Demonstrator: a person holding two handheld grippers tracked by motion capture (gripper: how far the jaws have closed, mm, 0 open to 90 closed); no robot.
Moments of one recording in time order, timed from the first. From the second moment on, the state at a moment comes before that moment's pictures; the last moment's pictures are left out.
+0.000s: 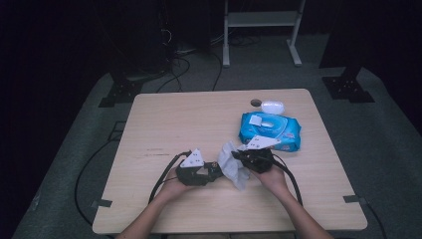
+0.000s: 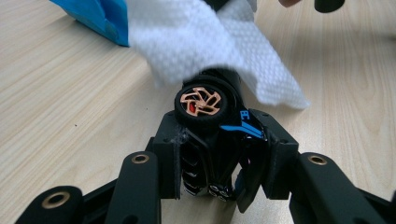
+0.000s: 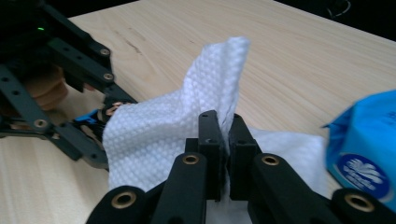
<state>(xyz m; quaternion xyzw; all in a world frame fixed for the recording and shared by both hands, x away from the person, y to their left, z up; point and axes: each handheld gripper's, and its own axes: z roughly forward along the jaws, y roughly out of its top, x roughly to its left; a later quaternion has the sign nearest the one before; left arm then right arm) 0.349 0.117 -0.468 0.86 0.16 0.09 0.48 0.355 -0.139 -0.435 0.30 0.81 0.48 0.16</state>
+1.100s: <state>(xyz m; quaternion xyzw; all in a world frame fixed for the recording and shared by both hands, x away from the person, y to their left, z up) 0.353 0.120 -0.468 0.86 0.16 0.10 0.48 0.349 -0.118 -0.433 0.26 0.83 0.47 0.16</state>
